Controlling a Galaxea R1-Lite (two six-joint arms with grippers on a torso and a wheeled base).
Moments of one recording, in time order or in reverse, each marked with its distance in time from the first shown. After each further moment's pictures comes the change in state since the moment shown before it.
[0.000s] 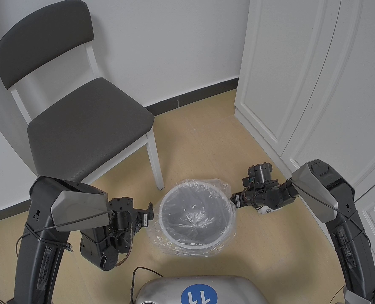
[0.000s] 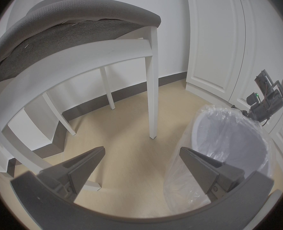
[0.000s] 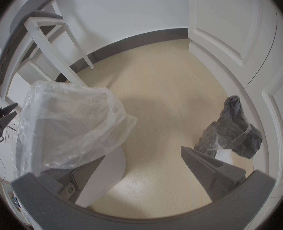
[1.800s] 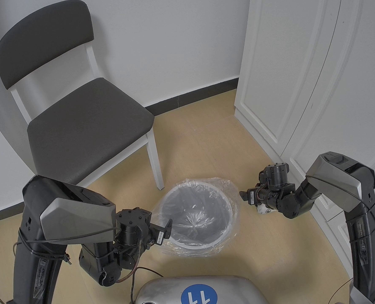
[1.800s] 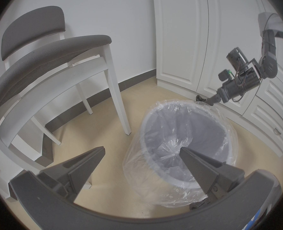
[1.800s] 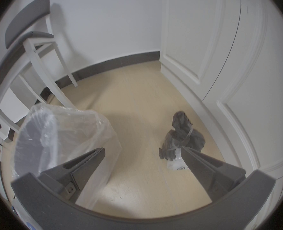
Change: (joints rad) left arm -0.156 -0.115 0.171 -0.002 -0.070 0.083; right arm -0.010 -0.216 0.463 -0.403 -0.222 0.043
